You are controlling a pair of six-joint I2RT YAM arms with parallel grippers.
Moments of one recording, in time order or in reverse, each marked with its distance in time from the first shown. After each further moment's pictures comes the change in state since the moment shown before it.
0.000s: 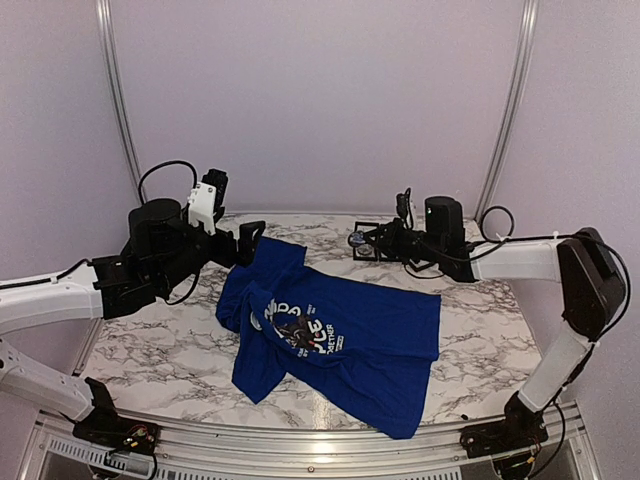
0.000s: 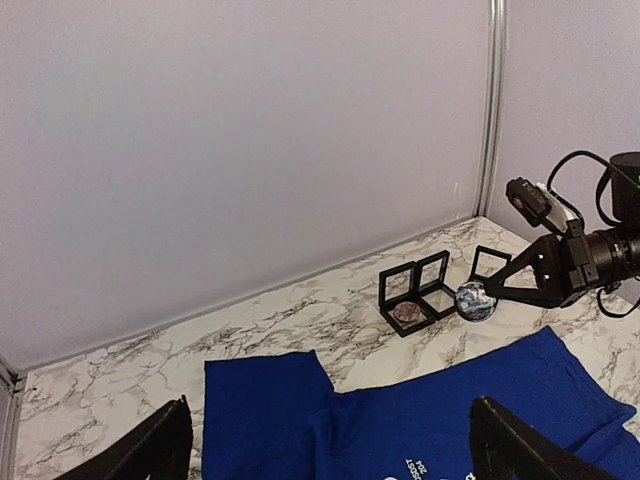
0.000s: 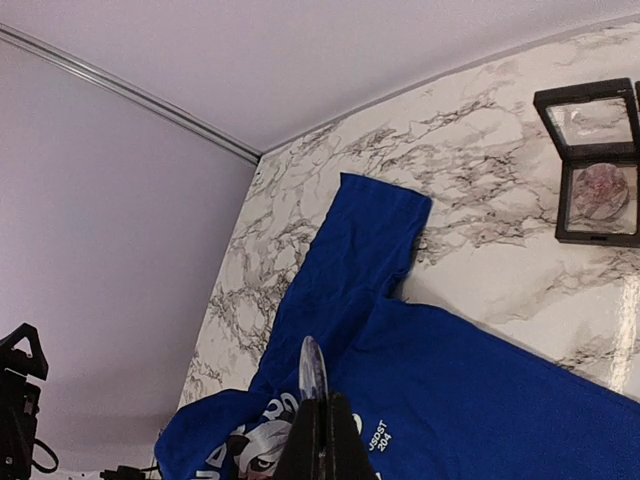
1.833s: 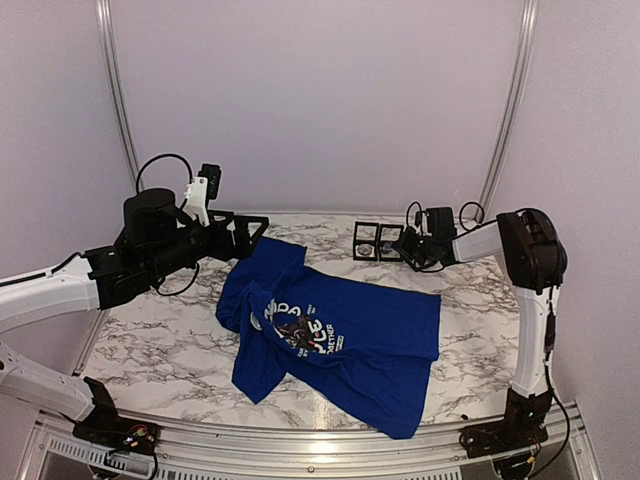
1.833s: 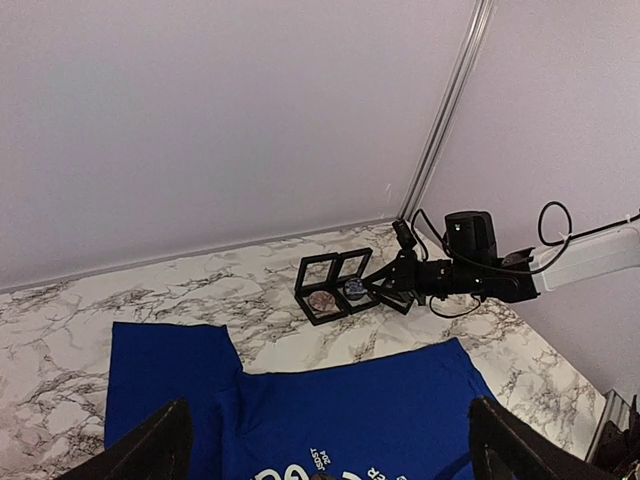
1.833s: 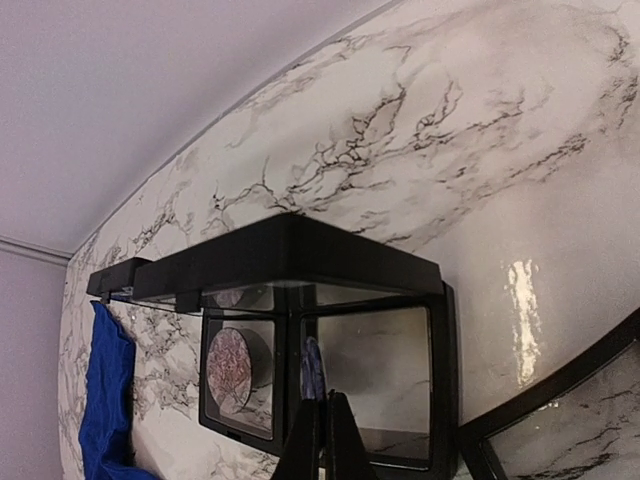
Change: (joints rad) left arm 0.116 -0.013 0.035 -0.093 0.275 -0.294; right arm -0.280 0.528 0.357 -0.089 0.093 -0.119
